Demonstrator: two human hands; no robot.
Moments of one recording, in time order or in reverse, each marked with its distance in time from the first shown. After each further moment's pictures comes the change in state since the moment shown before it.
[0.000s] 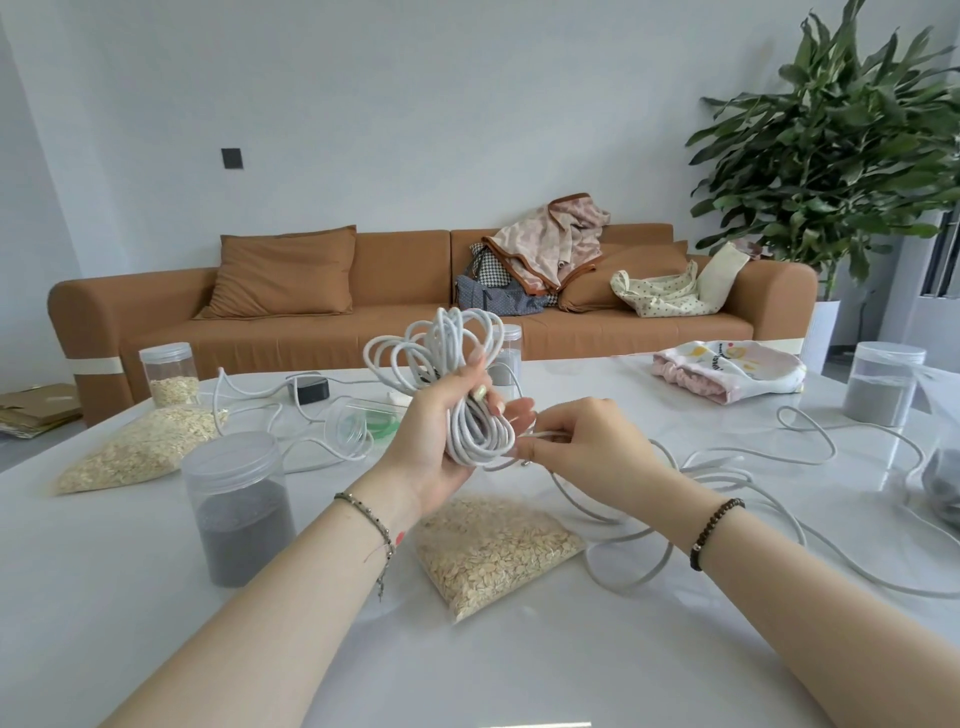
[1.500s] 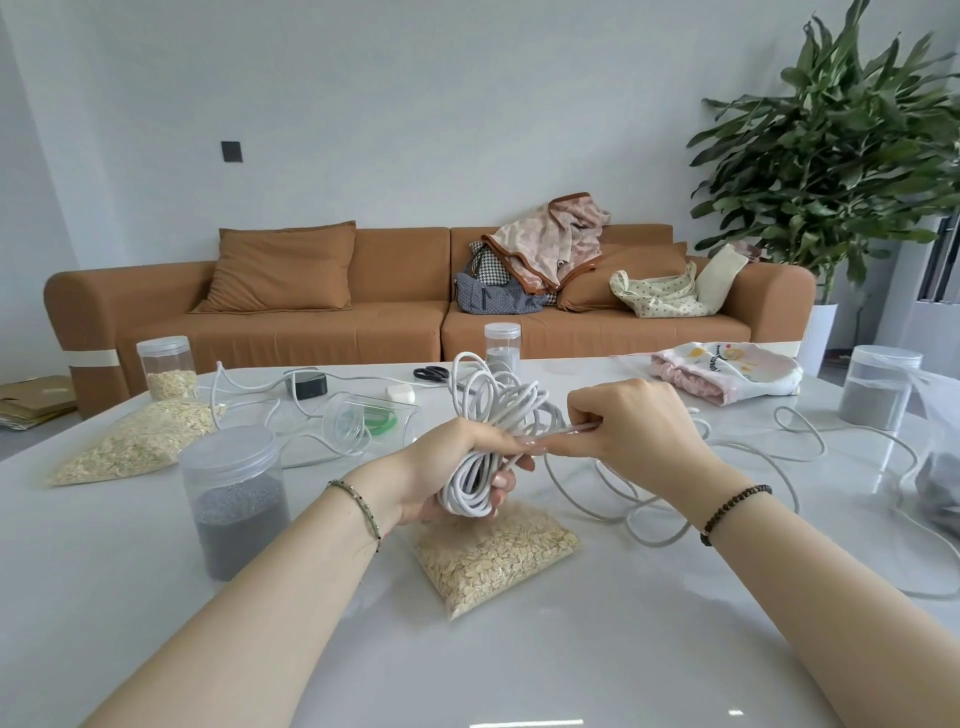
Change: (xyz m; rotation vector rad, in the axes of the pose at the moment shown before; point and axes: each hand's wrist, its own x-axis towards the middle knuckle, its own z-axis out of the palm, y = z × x) left_hand -0.005 -0.003 -0.009 0.507 -0.211 -0.443; right_hand 0.004 0.022 -0.026 -0.475 0.287 -0.348
